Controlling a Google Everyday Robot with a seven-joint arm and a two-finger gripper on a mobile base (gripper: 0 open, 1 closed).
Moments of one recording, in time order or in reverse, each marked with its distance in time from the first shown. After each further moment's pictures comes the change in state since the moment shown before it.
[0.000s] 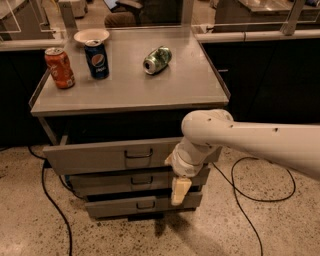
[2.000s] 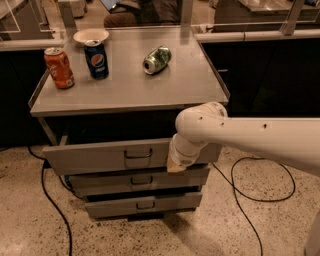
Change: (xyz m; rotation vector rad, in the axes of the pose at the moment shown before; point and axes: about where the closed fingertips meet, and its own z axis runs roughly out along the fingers) arm 0.006 -0.050 -0.005 0.151 0.083 0.005
